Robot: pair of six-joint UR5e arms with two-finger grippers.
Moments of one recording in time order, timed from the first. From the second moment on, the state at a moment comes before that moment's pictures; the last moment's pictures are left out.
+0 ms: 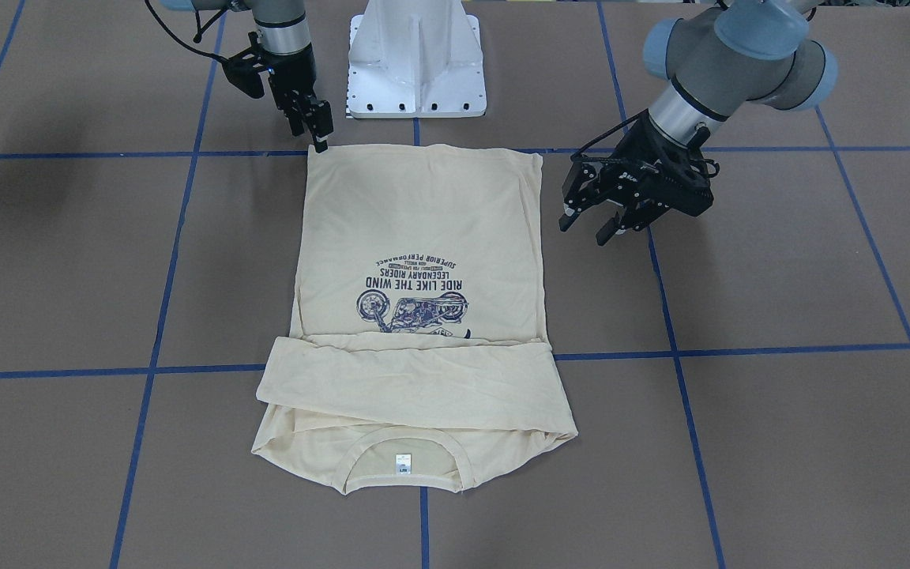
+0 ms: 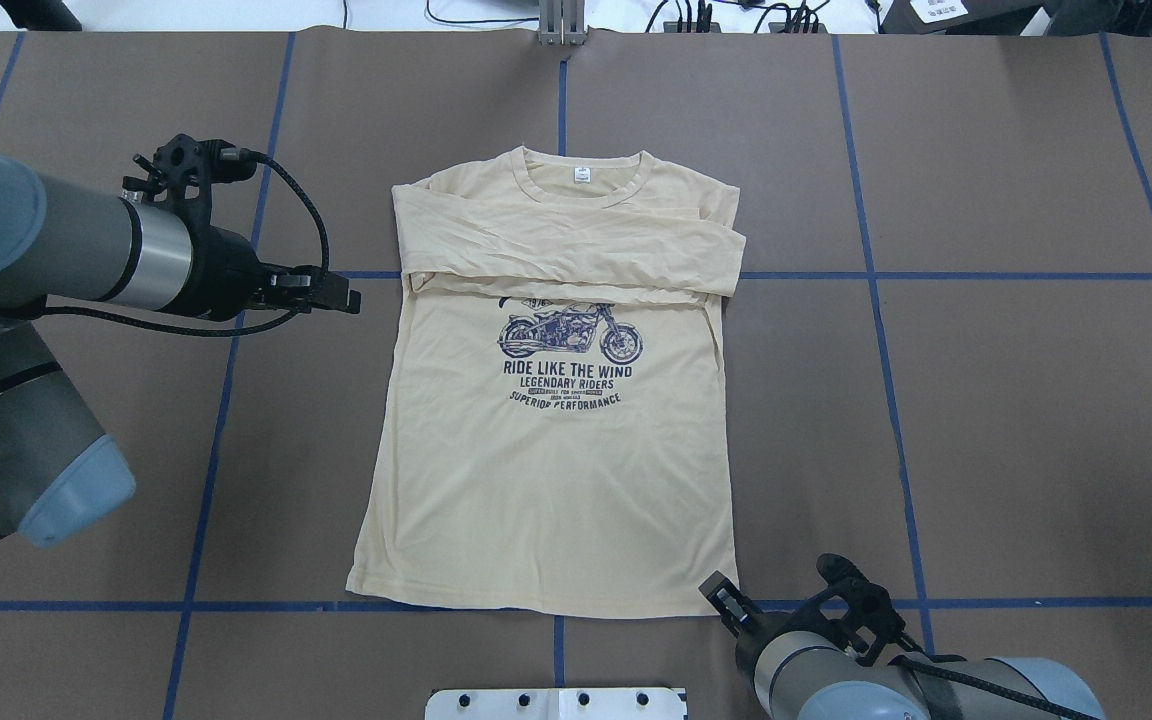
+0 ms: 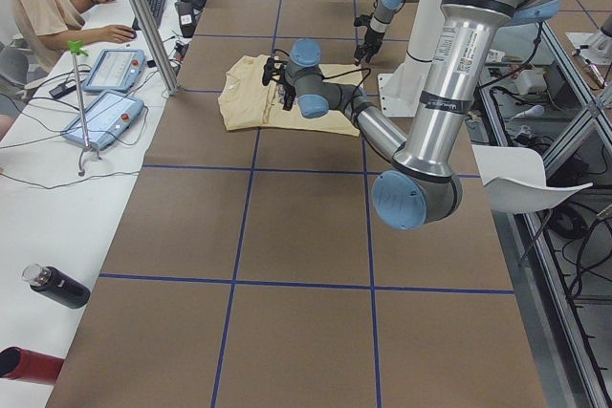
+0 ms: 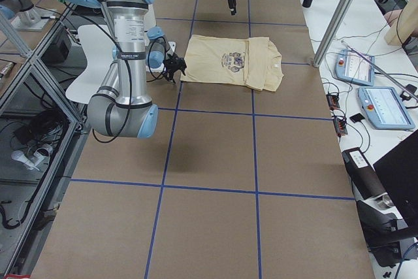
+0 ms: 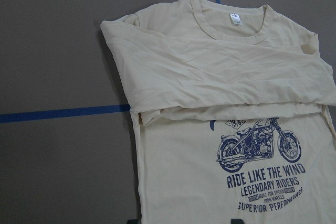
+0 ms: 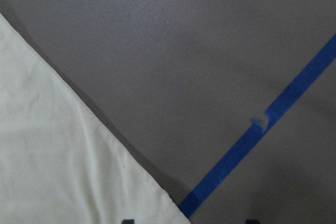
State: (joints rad) left arm -0.75 -1.86 -1.87 -2.18 -2.02 -1.13; right arm -0.02 -1.42 2.07 -1.43 1.28 2.43
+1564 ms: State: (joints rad) left arm -0.75 -1.86 -1.87 -2.18 -2.02 -1.13; right arm 0.01 -1.38 2.05 -1.47 1.28 2.43
